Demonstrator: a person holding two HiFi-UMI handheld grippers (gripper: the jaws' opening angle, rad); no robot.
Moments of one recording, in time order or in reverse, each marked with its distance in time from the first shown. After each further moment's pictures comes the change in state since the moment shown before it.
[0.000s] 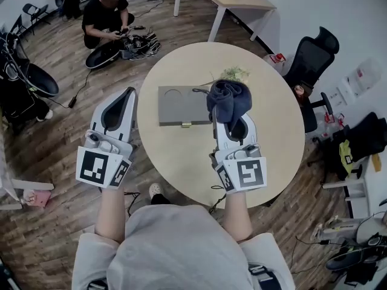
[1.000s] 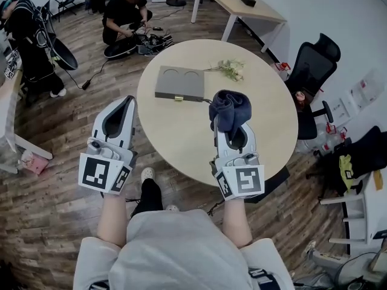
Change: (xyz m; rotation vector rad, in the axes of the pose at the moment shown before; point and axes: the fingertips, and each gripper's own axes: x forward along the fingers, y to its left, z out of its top) left arm -0.123 -0.167 0.047 0.052 -0.007 0.158; right arm -0.188 -0.006 0.028 0.031 -0.017 0.099
